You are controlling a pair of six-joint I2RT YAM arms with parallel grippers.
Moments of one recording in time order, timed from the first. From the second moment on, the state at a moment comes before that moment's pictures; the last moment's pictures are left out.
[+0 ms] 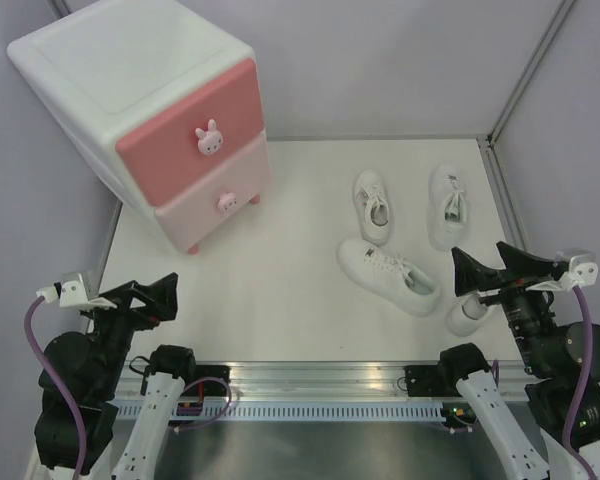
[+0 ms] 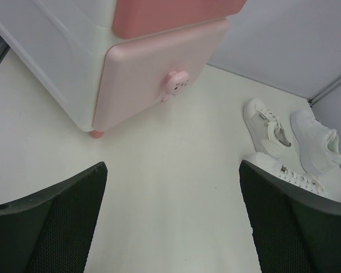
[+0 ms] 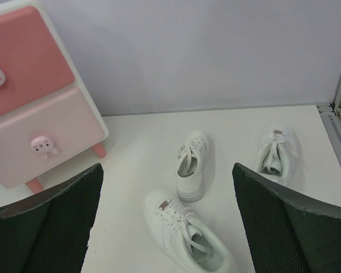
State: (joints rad) left arm -0.14 0.18 1.08 -0.96 -0.08 -0.40; right arm 0.29 0.22 0.99 -0.61 0.08 0.24
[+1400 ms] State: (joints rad) left arm -0.14 0.25 0.66 -0.66 -0.02 -0.41; right arm 0.87 1.70 1.10 0.31 -0.05 0.12
